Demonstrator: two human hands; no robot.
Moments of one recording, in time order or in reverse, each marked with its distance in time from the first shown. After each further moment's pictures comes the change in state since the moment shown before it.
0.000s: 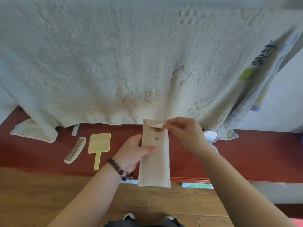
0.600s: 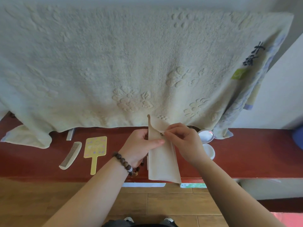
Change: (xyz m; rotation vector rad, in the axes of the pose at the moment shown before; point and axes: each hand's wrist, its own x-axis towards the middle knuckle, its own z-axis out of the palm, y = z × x) left_hand 0.001 0.028 0.023 0.029 -0.045 0.100; right_hand -0.020 0.016 0.005 0.030 0.092 -0.038
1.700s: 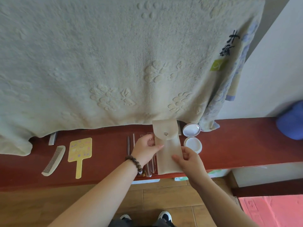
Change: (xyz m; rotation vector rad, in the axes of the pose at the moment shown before) left_hand 0.058 -0.074 0.048 0.270 0.090 -0.070; right_hand -0.054 0.085 -0.038 0.153 0.127 0.552
